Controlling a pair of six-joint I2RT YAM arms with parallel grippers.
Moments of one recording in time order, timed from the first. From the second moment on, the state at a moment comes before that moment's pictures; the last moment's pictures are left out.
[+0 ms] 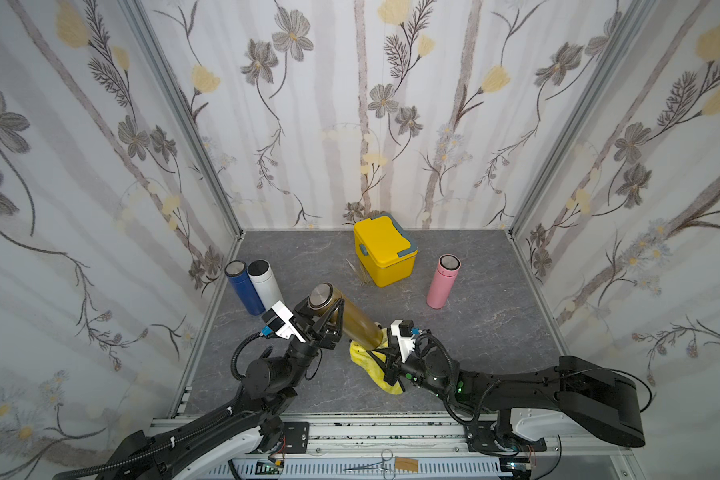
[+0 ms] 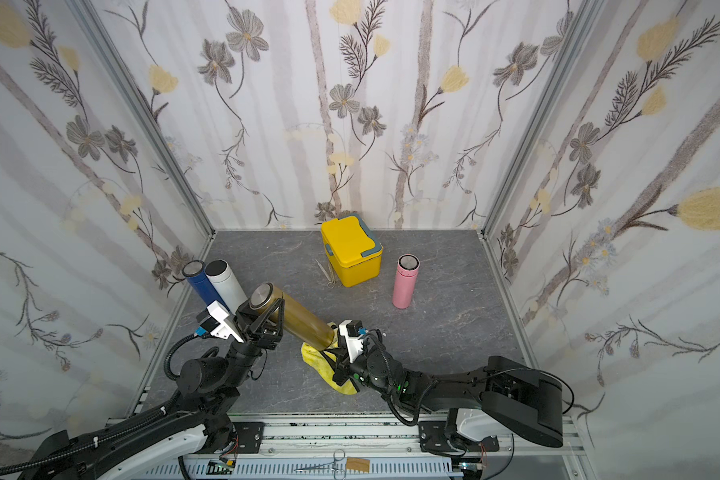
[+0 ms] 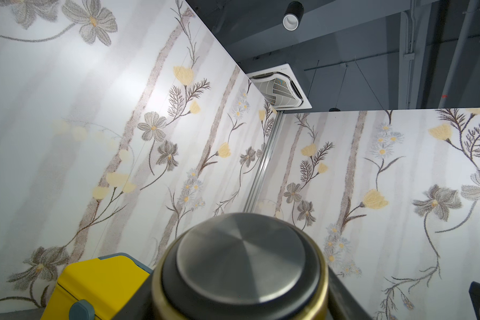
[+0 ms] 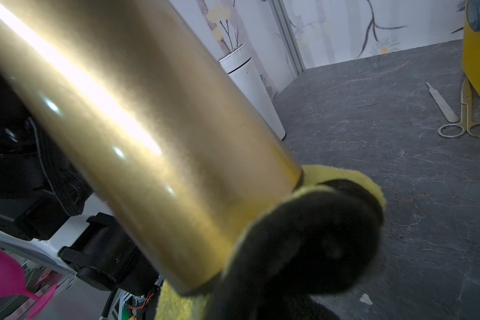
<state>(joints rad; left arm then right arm) -0.85 0.73 0.22 1.18 -0.20 -0.32 1.22 1.36 0.36 0.90 0.11 0.57</state>
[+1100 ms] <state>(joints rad) -0.85 0.66 0.22 1.14 -0.16 -0.34 1.13 1.35 0.28 1.11 -0.01 0.62</state>
